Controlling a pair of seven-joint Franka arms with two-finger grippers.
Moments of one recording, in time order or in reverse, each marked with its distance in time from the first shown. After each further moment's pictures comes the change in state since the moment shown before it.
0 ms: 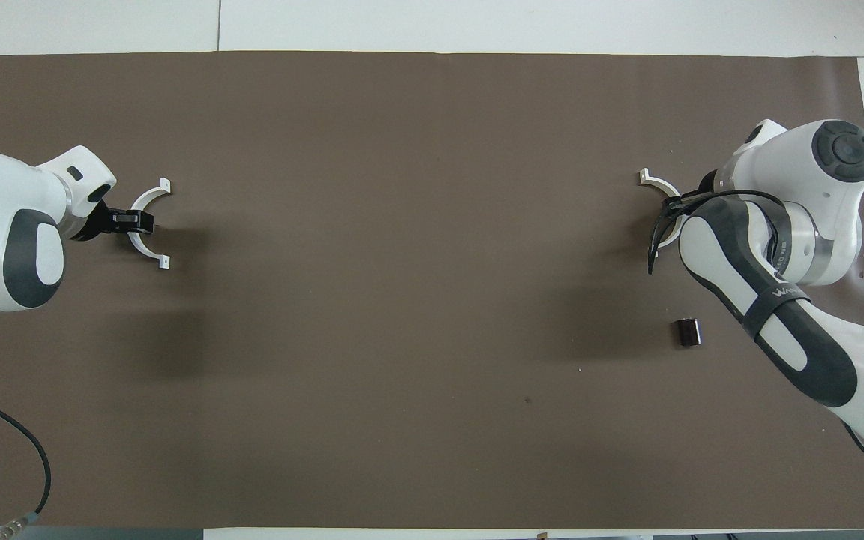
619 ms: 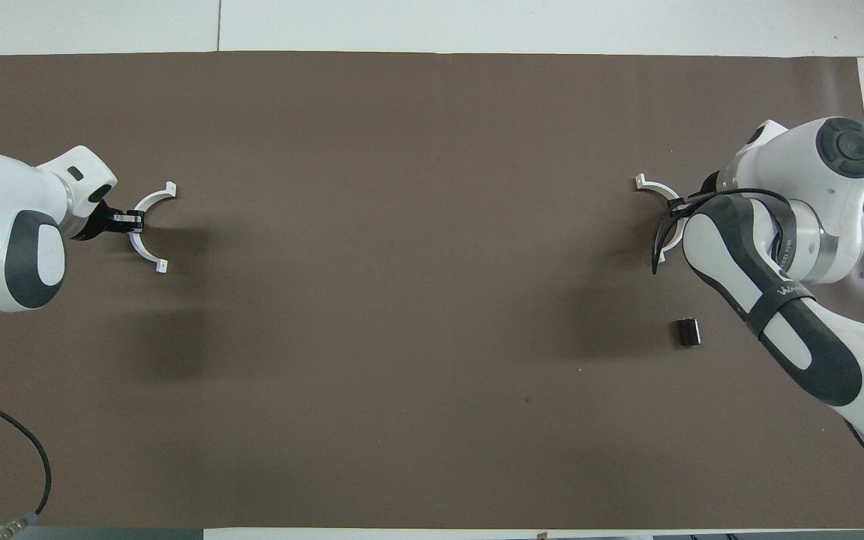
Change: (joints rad) left arm 0.000 -0.001 0.000 -0.002 0.000 0.009 -0.001; right arm 0.000 -0.001 0.010 0.035 0.004 -0.074 0.001
